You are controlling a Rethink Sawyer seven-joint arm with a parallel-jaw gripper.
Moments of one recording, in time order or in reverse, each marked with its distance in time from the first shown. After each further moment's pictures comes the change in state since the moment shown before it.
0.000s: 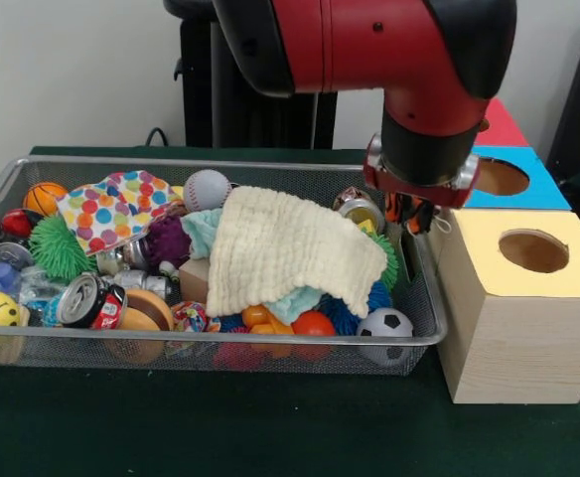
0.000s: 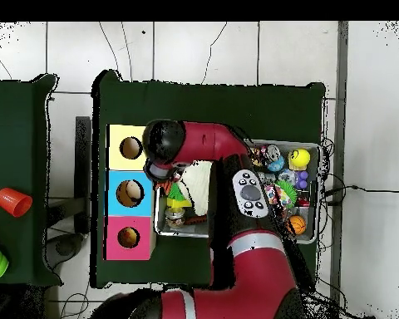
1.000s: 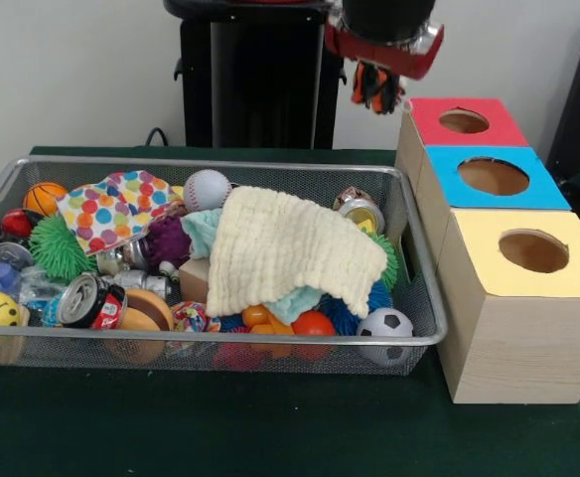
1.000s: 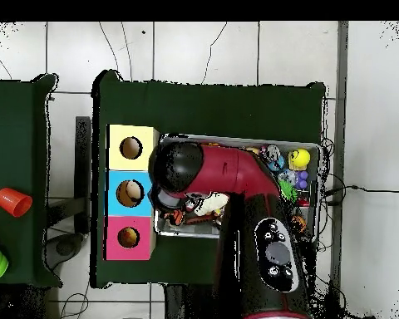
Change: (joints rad) arm 0.000 -0.279 -0.116 0.232 0.079 0.104 0.000
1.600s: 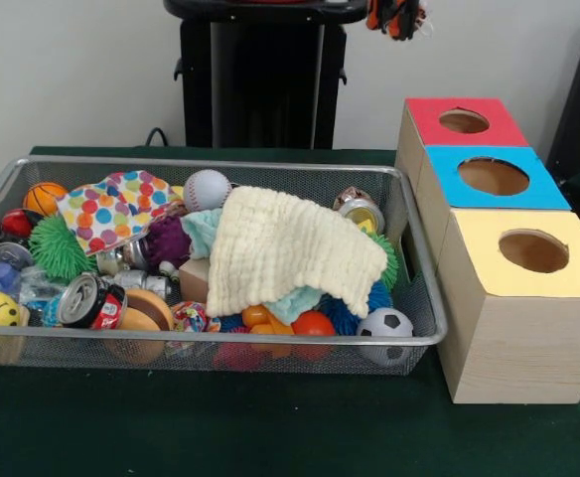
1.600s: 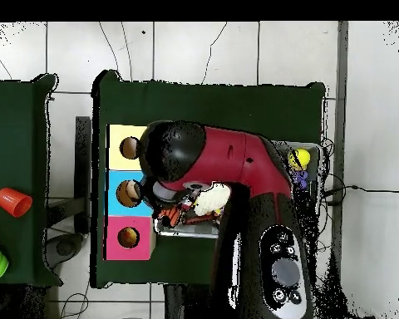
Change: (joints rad) arm 0.029 -0.065 -0.029 -0.091 0.050 0.202 0.000
